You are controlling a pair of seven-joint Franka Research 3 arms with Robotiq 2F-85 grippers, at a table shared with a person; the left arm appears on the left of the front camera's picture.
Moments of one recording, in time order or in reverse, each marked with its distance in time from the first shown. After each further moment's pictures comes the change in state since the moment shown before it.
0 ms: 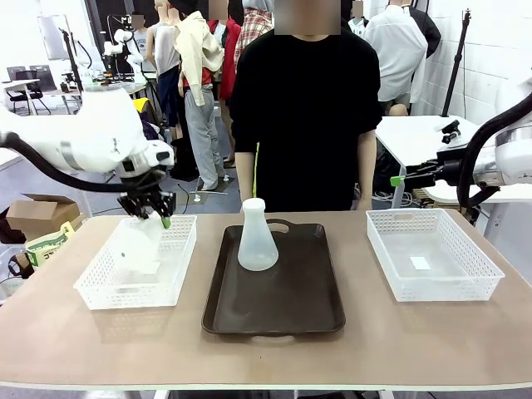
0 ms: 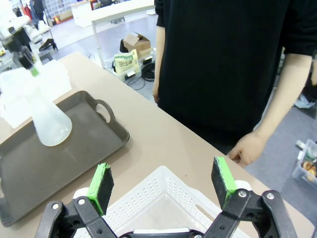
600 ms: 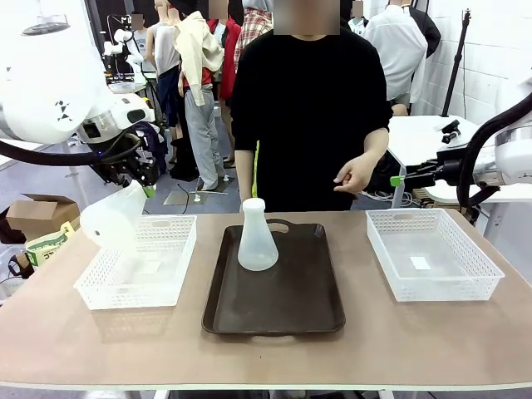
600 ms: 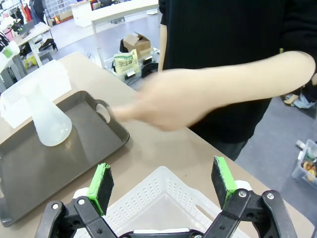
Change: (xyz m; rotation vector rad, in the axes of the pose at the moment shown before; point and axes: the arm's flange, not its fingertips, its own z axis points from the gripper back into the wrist) left arm -0.061 -0.015 0.112 0.033 -0.202 -0.066; right arm 0.000 0.000 0.000 0.000 0.000 0.000
